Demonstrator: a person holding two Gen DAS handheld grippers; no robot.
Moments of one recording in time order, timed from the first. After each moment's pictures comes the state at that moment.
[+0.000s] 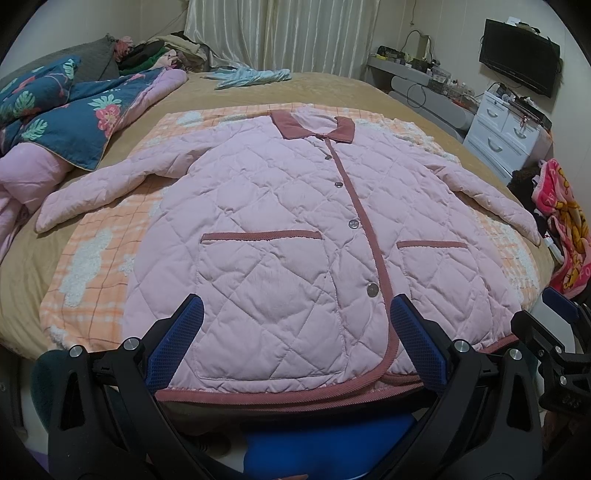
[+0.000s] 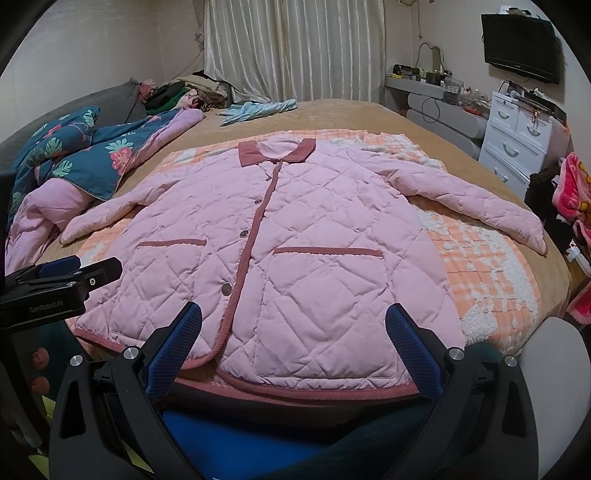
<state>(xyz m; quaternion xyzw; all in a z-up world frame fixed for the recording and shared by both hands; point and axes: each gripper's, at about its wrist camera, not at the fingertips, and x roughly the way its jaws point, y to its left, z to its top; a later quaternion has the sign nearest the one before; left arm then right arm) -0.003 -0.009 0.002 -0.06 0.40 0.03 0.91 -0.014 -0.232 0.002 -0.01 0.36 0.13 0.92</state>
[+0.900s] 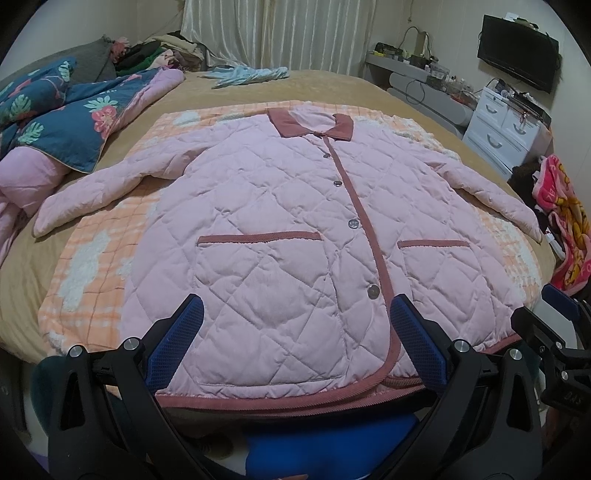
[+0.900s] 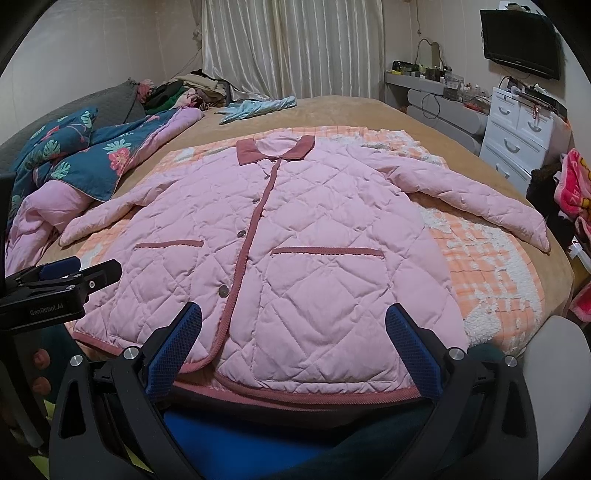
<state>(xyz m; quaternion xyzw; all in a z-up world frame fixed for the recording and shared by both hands) 0.000 -0.007 -0.001 -0.06 0.41 0.02 0.91 -0.011 -0.231 -0.001 -0.01 0.37 0.13 0.92</state>
